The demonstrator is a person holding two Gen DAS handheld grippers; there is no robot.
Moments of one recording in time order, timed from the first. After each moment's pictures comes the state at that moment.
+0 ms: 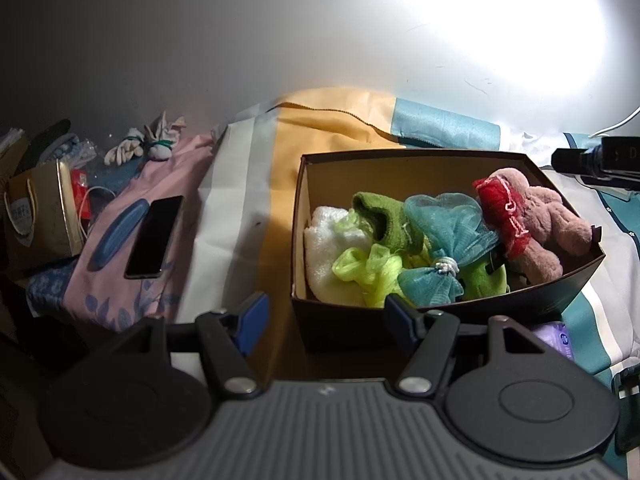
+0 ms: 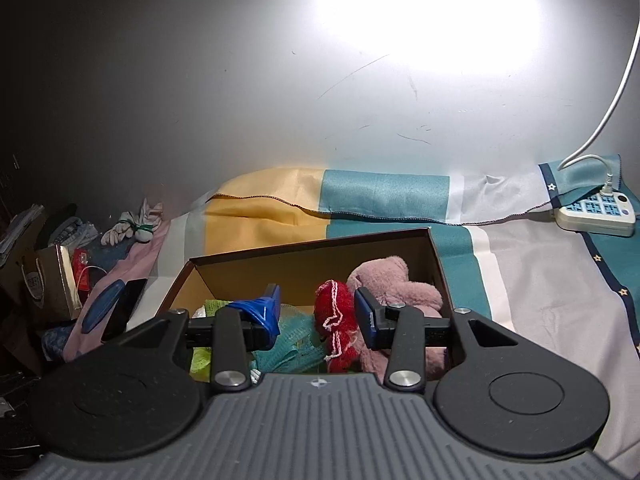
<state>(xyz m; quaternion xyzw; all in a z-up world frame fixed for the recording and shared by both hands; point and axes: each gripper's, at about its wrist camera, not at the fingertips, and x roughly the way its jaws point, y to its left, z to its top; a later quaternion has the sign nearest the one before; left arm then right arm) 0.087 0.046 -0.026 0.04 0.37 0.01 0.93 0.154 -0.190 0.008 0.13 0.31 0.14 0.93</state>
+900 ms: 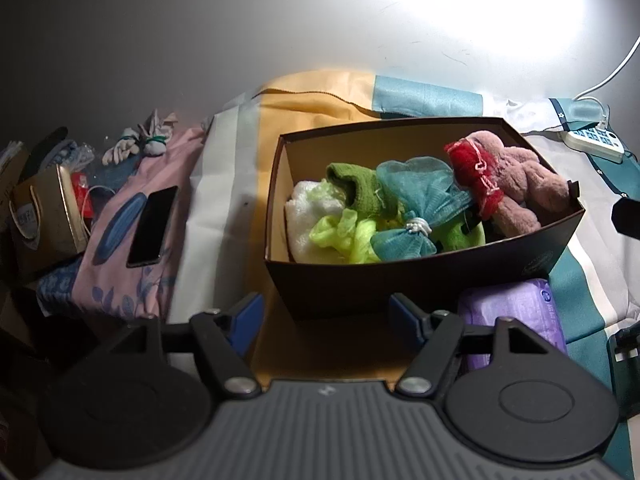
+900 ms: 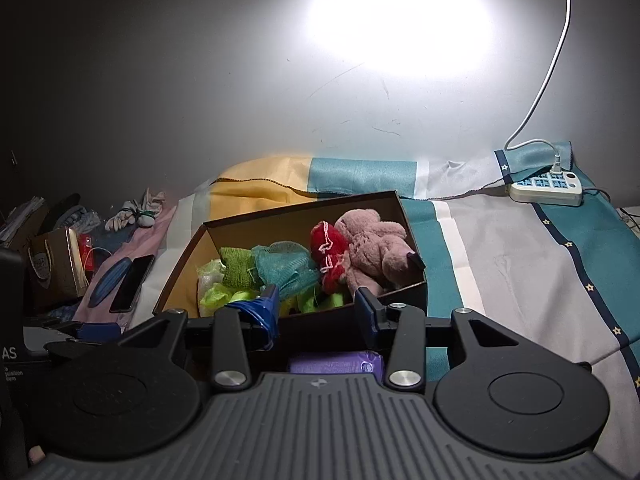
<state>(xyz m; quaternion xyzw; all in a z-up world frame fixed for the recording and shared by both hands) 0.062 0.016 -0.031 0.07 0.39 0.01 0.92 0.048 -0.195 0.008 0.13 0.31 0.11 0.94</state>
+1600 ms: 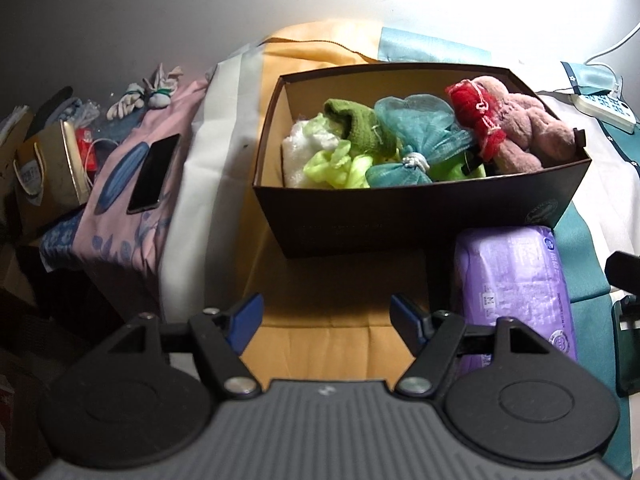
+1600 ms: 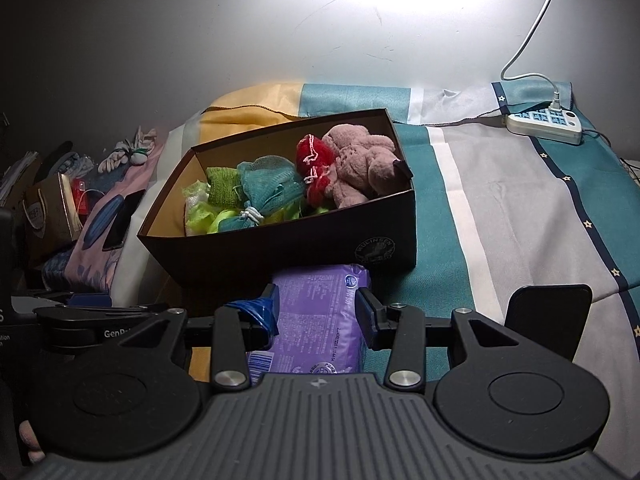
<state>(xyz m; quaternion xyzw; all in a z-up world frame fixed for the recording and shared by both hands) 0.045 0.004 -0.056 0.06 0.45 0.04 0.89 0.033 -0.198 -0.022 0.12 0.39 0.12 0.90</state>
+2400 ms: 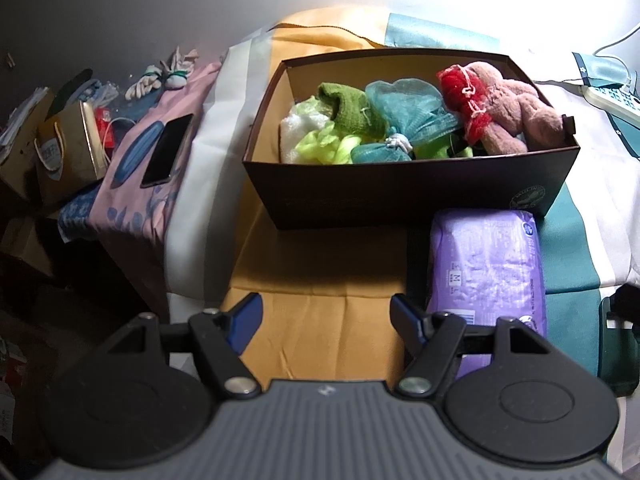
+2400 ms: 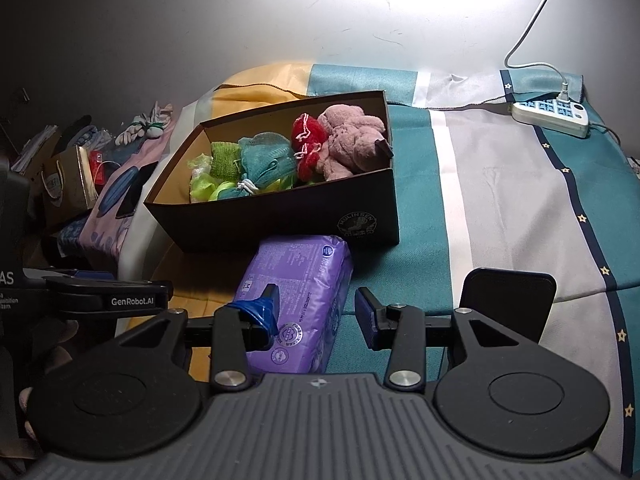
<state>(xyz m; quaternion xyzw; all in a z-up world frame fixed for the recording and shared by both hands) 0.028 -0.033 -0.048 0.06 0.47 0.08 0.88 0.022 -0.237 -0.022 0.10 0.42 0.16 0.89</state>
